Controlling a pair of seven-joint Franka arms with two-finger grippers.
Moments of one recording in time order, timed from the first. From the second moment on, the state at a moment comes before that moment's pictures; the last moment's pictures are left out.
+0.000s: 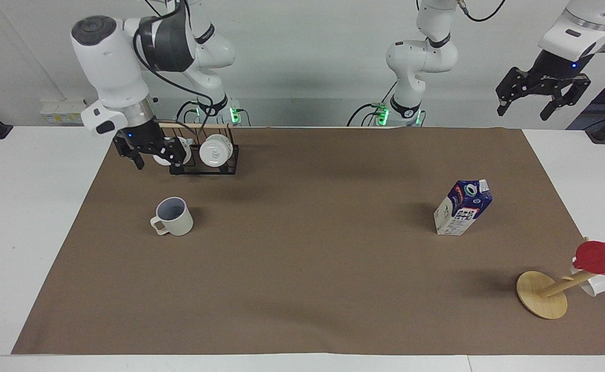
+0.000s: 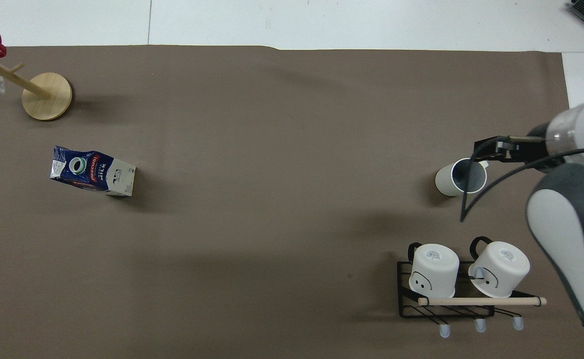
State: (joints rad) left arm -0.12 -0.03 0.12 -1.41 -0.02 1.43 0.19; right arm 0.12 0.03 -0.07 -1.80 -0.03 1.90 0.21
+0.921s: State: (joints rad) left arm -0.12 -0.03 0.12 -1.41 -0.02 1.43 0.19; right arm 0.12 0.17 -0.07 -1.99 -0.06 2.22 0.14
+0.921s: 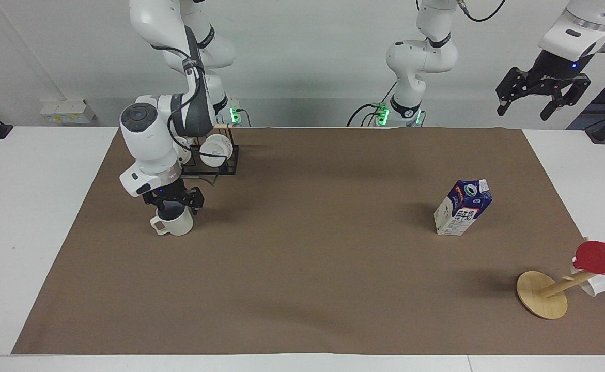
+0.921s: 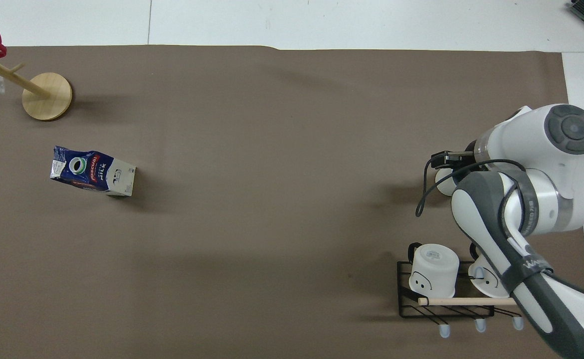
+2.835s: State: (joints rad) left arm -0.12 -0.03 0.12 -1.42 -0.02 1.45 0.19; right arm 0.13 0.12 -0.07 -1.96 -0.06 2.15 0.18
